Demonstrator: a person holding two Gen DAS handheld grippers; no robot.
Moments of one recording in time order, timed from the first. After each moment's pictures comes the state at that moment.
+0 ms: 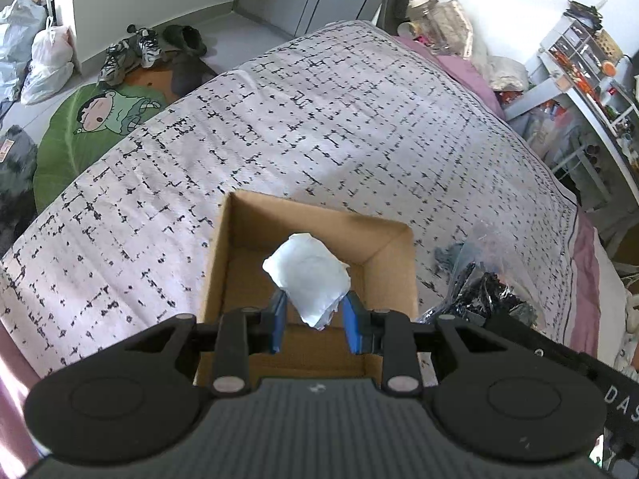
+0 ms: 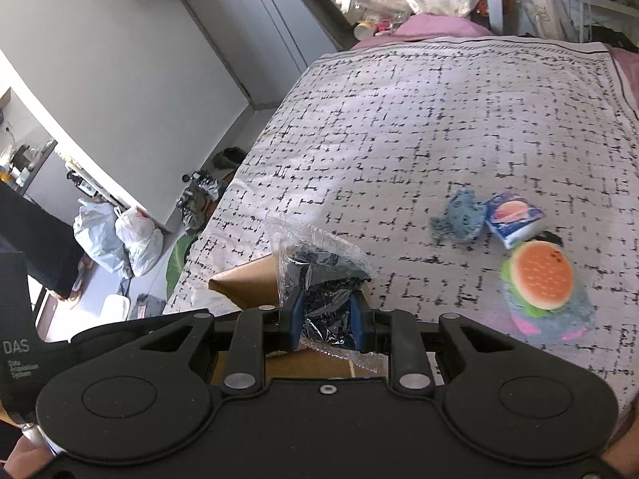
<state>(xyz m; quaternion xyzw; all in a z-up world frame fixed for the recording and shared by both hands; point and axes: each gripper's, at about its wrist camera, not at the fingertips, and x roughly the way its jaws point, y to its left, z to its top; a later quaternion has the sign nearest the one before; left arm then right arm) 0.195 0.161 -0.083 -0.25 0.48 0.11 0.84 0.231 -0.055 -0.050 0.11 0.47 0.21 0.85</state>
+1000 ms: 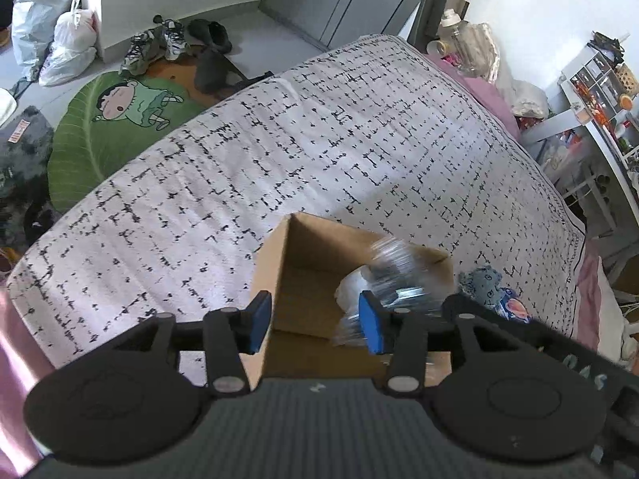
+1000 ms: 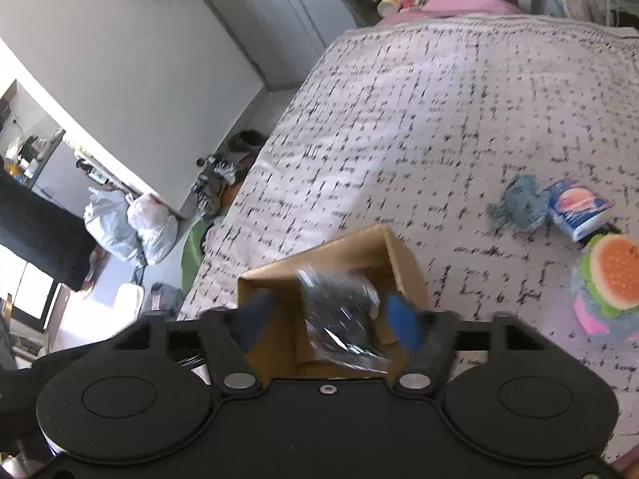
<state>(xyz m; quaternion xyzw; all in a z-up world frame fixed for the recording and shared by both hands) 0.180 0.204 -0.076 -0.28 0.47 0.14 0.83 0.245 -0.010 -0.063 0.12 0.48 0.23 0.84</state>
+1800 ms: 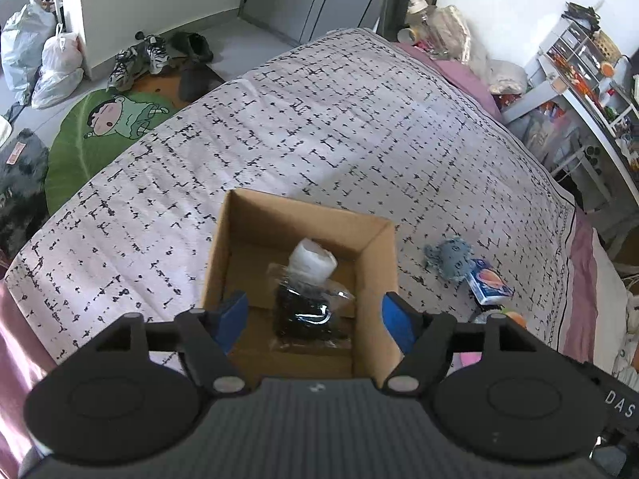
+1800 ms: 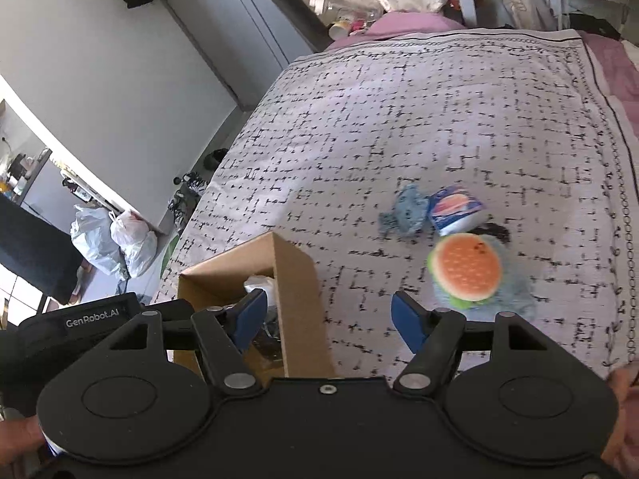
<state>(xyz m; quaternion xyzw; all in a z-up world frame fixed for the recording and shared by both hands) 0.180 0.137 -0.053 -0.24 0.47 0.13 0.84 0.232 -0.124 -0.050 0.13 0.47 0.20 0.85</state>
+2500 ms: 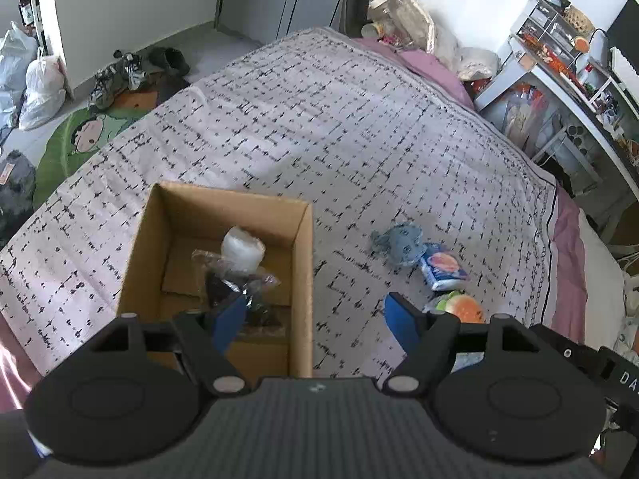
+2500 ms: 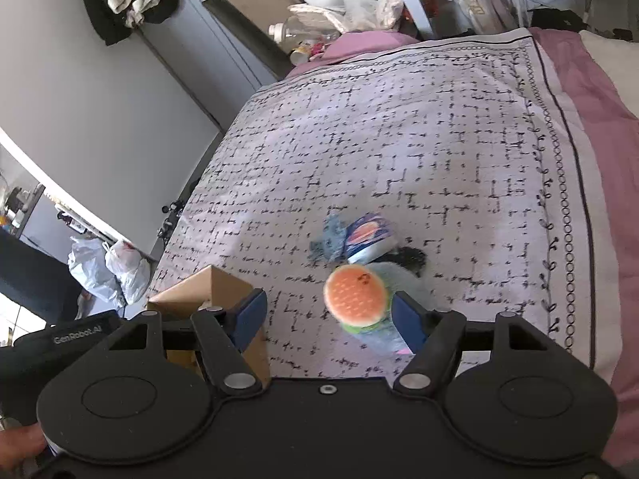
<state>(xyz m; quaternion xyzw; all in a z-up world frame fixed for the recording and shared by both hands) 0.195 0.062 -0.041 -0.21 0.46 0.12 0.85 0.250 -0.216 -0.050 0.16 0.46 0.19 0.85</state>
